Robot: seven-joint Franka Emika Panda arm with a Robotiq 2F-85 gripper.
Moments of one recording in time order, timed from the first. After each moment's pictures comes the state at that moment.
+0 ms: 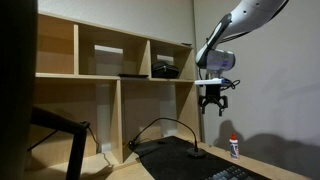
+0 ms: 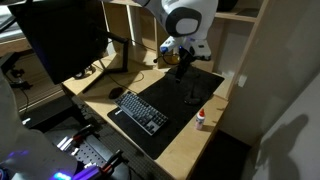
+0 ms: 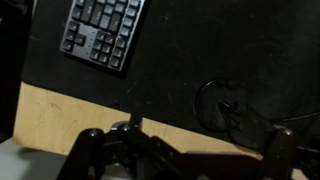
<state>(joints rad) -0.21 0.29 -0.25 -1.80 0.27 2.02 0.79</state>
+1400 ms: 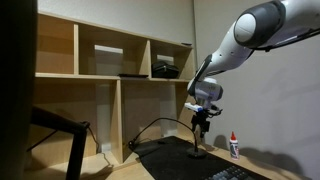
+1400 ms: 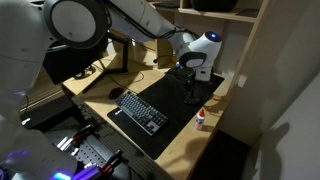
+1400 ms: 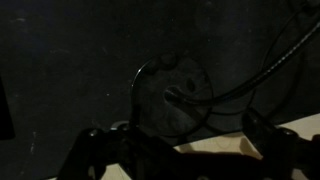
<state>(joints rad) -0.25 0.72 -0.20 -1.51 0.52 2.30 1.12</state>
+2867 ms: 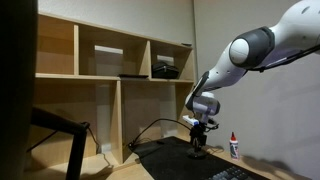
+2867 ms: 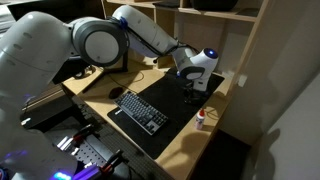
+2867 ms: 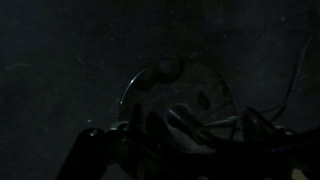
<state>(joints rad) -0.30 0.90 -0.12 -1.39 0.52 2.34 1.19</state>
